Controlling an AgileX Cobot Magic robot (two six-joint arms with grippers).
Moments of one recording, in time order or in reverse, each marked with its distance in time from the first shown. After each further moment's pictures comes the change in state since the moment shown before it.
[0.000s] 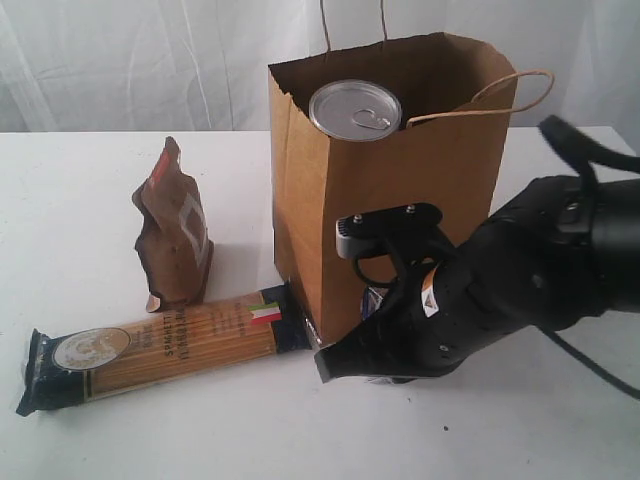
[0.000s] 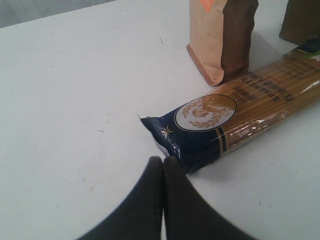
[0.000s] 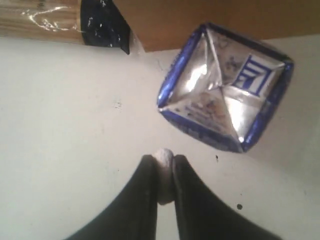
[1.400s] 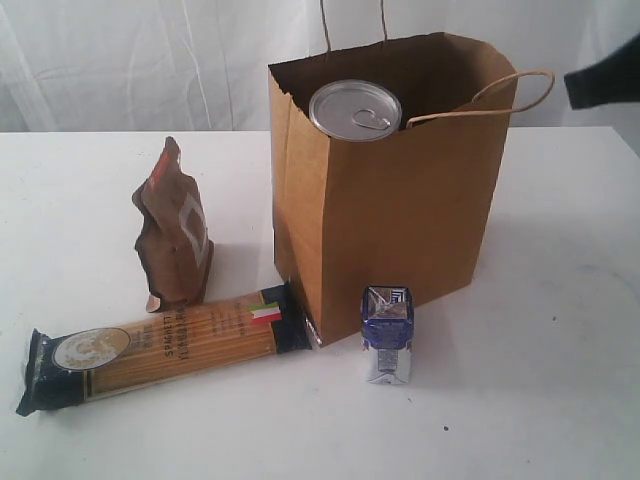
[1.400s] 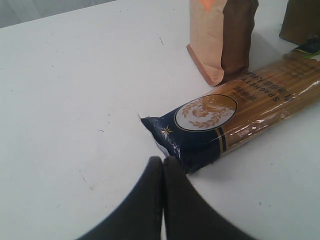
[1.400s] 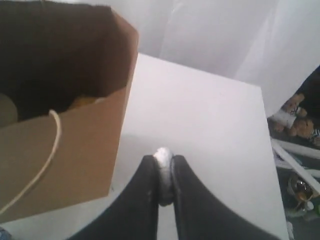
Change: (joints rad) left arm 0.000 0.000 0.000 0.000 0.000 0.000; right arm -0.298 -0.459 -0.250 -0.513 0.228 0.008
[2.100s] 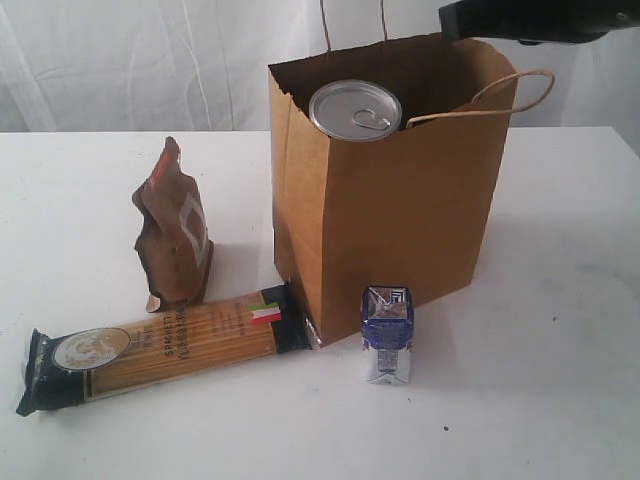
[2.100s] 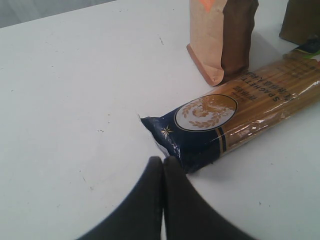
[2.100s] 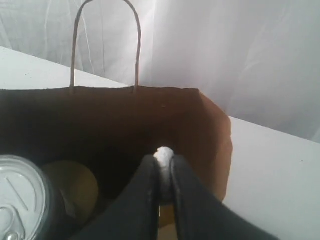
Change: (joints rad) left arm 0.000 0.000 0.000 0.000 0.000 0.000; right arm 0.000 0.228 -0.133 0.227 -0.282 -0.143
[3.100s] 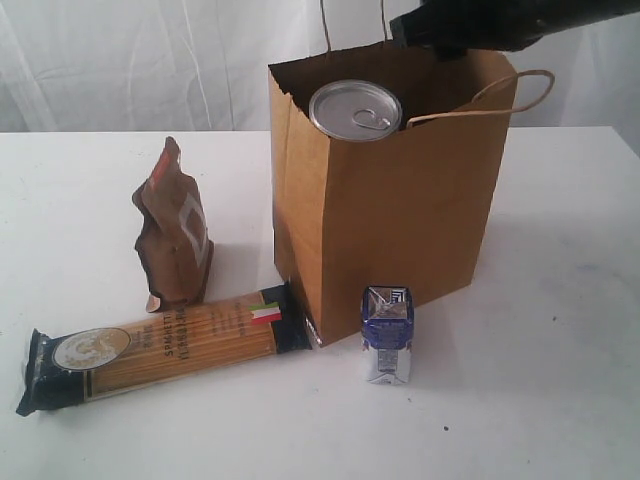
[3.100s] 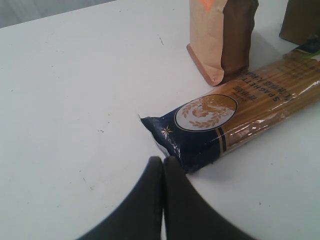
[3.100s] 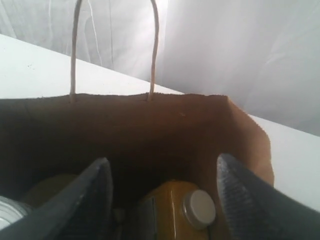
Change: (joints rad) left arm 0.000 0.000 0.000 0.000 0.000 0.000; right arm 0.000 0.154 -0.094 0.054 -0.023 -0.046
